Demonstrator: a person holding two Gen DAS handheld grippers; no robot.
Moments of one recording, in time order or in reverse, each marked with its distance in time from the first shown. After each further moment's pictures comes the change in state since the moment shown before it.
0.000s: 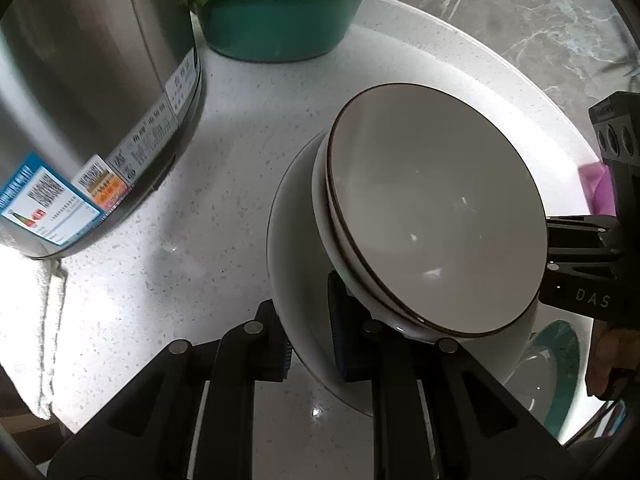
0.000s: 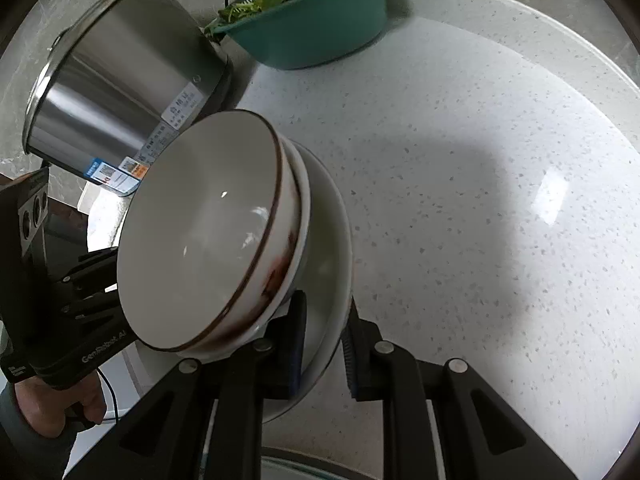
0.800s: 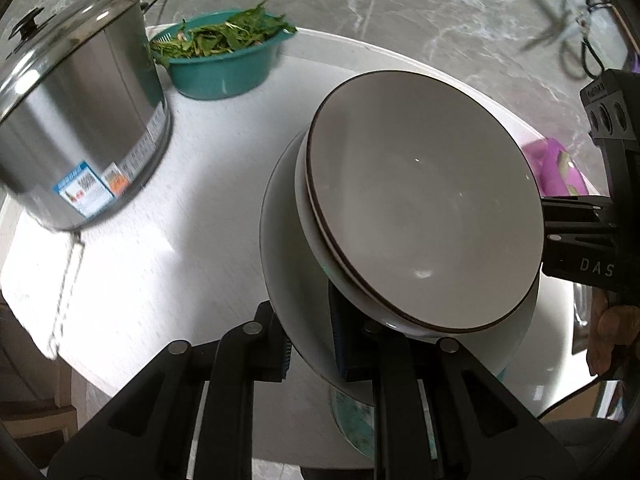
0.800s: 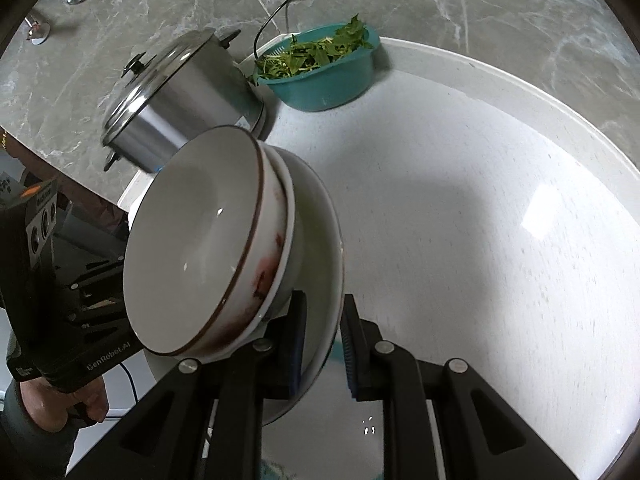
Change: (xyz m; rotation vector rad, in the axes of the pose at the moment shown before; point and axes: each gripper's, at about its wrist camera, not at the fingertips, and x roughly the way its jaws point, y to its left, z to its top) left arm -0.108 -0.083 -0.065 0.071 -0.051 -0.037; right arm -0.122 0.011 -0.070 -0.010 -0.105 -0.003
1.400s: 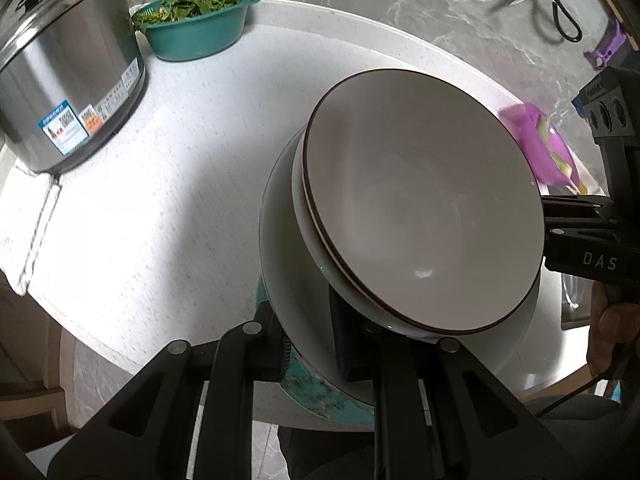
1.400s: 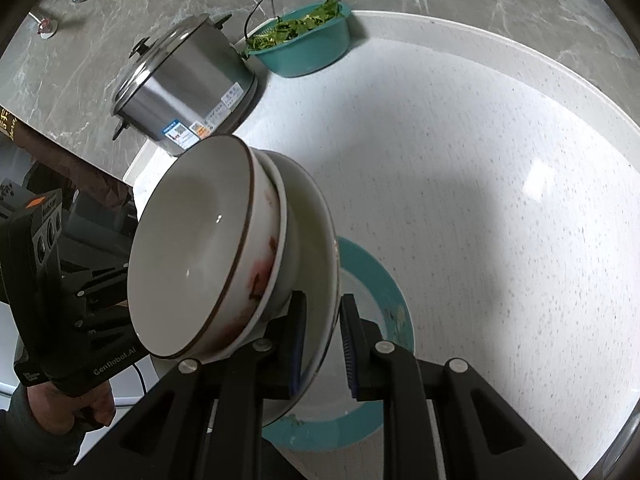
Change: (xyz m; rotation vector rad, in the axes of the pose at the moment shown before) left arm -0.003 -0.066 -0.073 -0.005 0.051 -0.025; right arm -0.021 -0.026 -0.073 0.043 0.040 0.016
